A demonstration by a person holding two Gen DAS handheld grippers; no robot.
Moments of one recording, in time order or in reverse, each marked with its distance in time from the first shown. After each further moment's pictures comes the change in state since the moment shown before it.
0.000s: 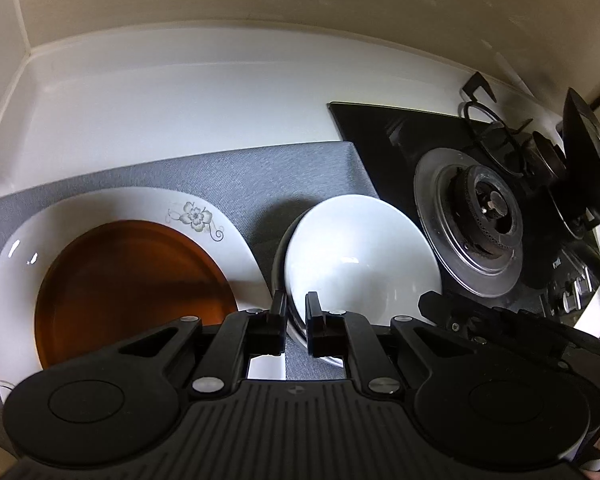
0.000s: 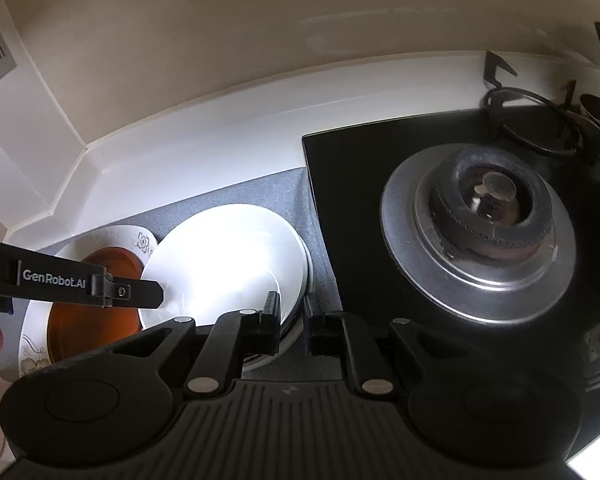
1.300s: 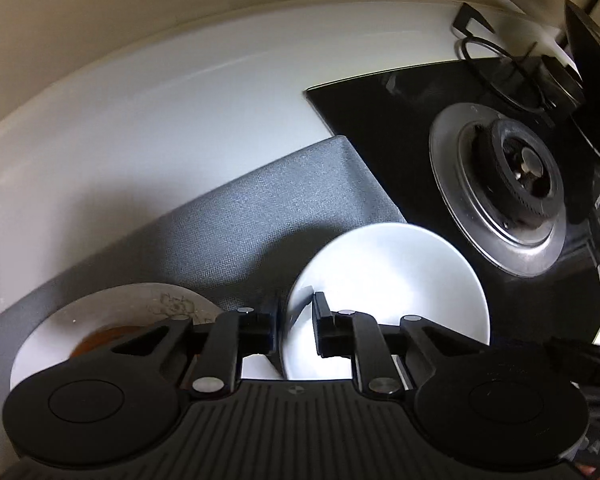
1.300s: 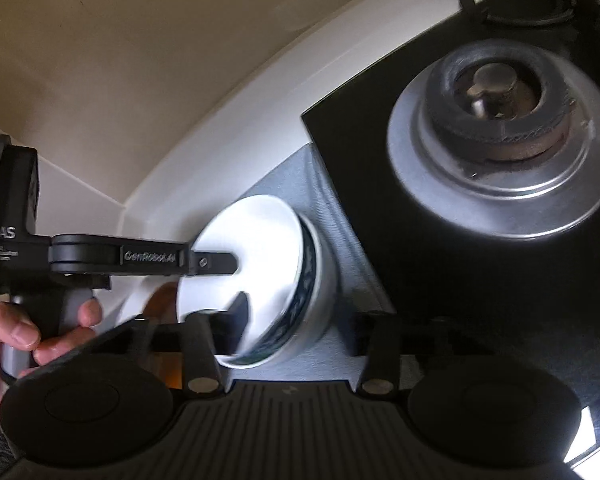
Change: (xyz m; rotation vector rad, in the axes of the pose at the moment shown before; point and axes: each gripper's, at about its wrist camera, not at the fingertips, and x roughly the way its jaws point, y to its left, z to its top) left arm 0.056 -0.024 0.047 0.272 0.098 0.094; right arm 0.013 -0.044 -0.017 0.293 0.036 0.247
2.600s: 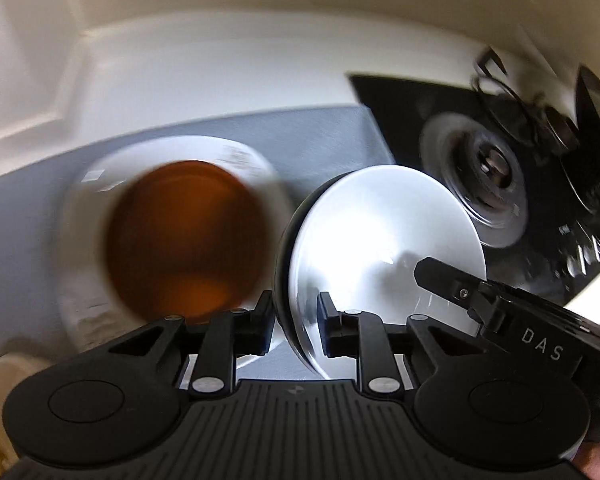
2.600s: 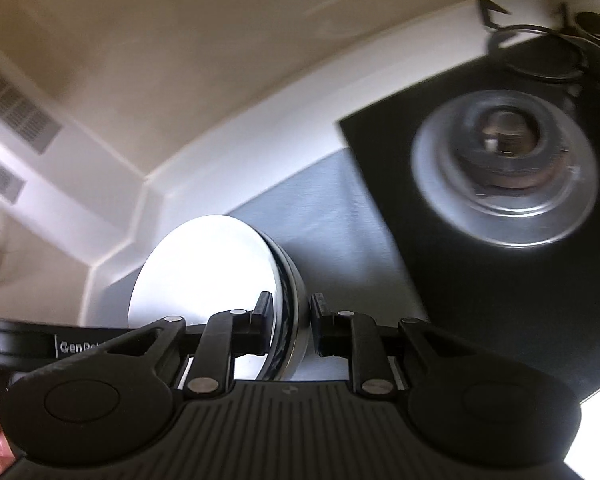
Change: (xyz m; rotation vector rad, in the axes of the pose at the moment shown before) left arm -0.112 0.000 -0.099 -0.313 -0.012 0.026; right arm -0.042 0.062 -0.010 -0.115 0.040 0.021
